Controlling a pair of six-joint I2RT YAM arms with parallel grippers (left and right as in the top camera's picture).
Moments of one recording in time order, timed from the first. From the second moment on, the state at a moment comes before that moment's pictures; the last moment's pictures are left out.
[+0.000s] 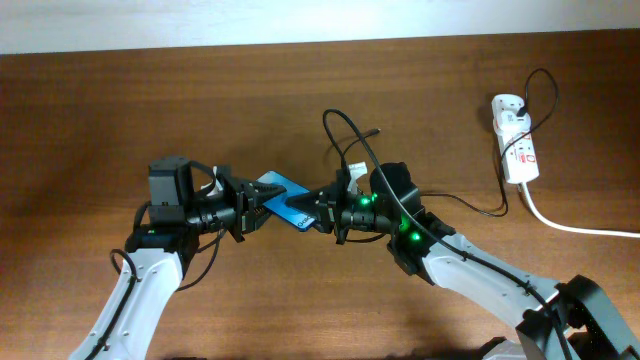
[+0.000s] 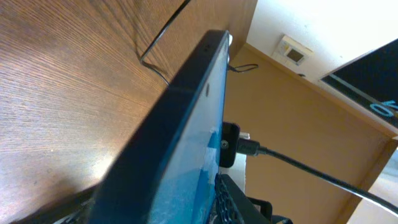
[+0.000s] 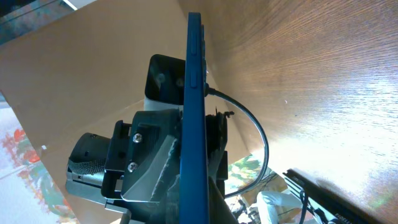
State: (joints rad) left arm -0.04 1.33 0.70 -0.13 0.98 -1.40; right arm 0.58 1.51 0.69 0.51 -0.71 1.76
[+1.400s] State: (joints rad) left arm 0.04 1.75 0.89 0.01 1.07 -1.05; right arm 0.33 1.62 1.14 -0.31 -0.08 1.07
